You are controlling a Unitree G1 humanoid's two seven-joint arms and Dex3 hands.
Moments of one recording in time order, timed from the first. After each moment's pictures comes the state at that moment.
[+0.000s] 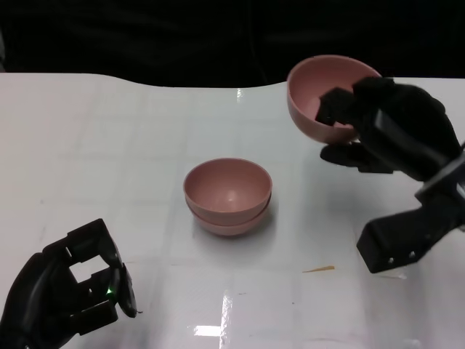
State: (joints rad) left arm 0.18 0.15 0.17 -0.24 -0.49 0.35 -0.34; right arm -0.74 -0.42 0.45 0.71 -0.85 -0.64 -0.52
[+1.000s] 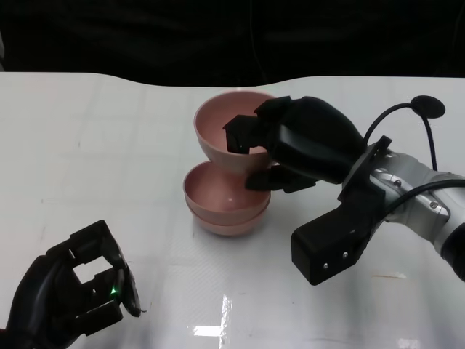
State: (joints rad) left arm 0.18 0.11 0.16 -0.21 -0.47 0.29 -0.35; right arm -0.85 -0.23 0.56 0.77 -0.83 -0.66 -0.30
